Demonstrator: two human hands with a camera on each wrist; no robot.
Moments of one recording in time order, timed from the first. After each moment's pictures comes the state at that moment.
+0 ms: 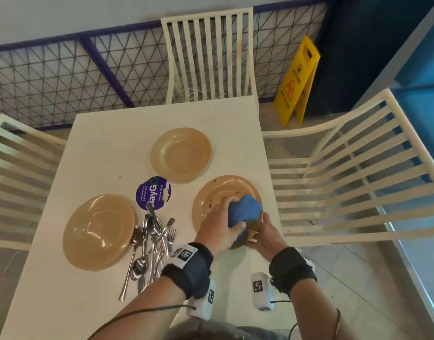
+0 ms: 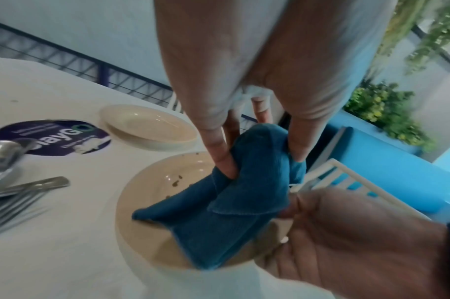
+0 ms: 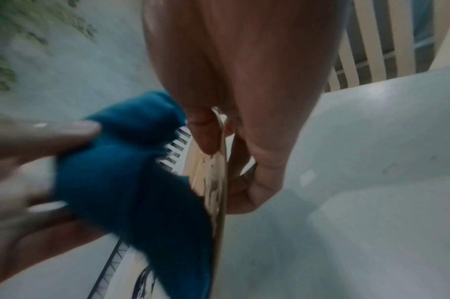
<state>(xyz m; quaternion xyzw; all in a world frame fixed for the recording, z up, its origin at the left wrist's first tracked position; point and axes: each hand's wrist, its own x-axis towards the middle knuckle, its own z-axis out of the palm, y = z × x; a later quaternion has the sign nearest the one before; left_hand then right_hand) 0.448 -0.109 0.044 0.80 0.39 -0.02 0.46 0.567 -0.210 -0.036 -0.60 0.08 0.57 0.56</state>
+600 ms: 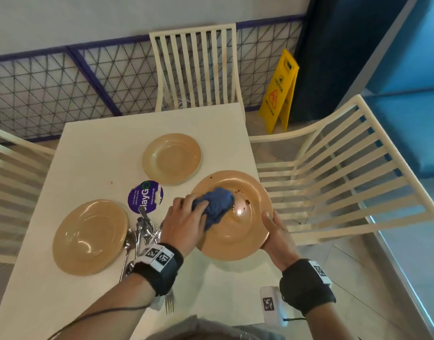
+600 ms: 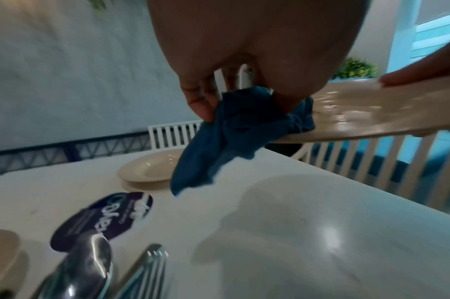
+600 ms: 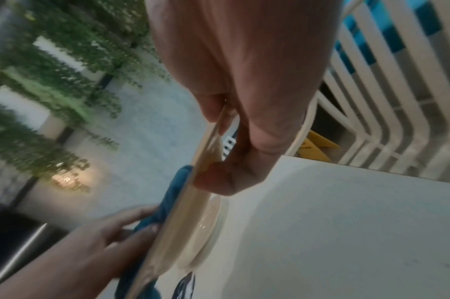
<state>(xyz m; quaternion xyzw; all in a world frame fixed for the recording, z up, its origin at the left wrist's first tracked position) 0.396 -0.081 0.039 0.95 0.31 0.00 0.10 0.562 -0.260 0.022 -0.58 -0.03 0.49 0.65</state>
